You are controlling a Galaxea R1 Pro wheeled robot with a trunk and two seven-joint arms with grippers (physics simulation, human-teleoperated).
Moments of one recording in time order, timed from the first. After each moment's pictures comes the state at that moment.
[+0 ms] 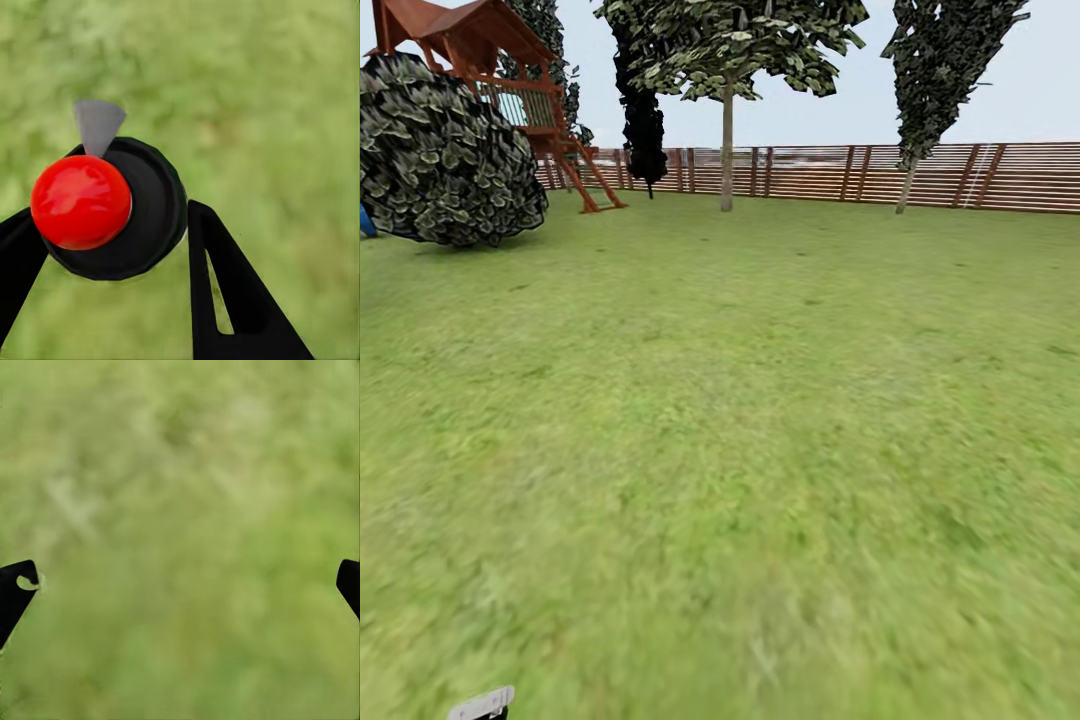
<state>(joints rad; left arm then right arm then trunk) -0.31 0.20 0.14 -0.17 0.24 -0.43 -0.05 -0.32 0.01 -0.86 -0.03 0.74 -0.62 0.05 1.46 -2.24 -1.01</state>
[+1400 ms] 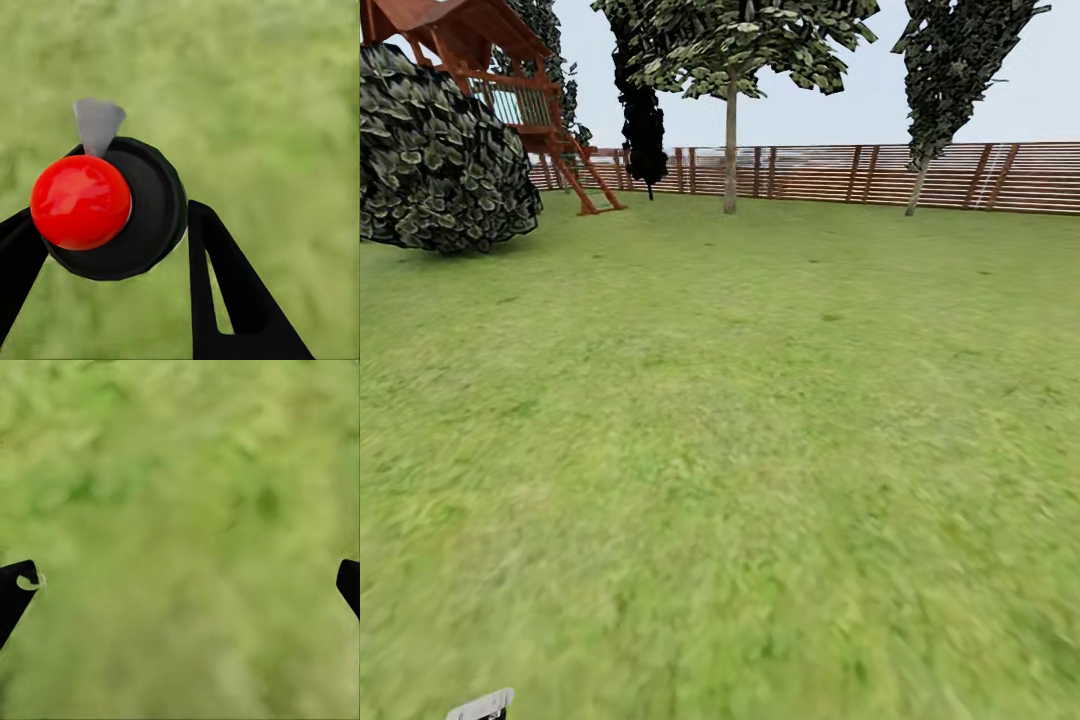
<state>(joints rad) -0.31 0.20 0.14 -0.16 0.24 -0.44 -0.05 -0.32 0.01 -0.86 -0.03 0.74 -0.62 0.05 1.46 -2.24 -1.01</state>
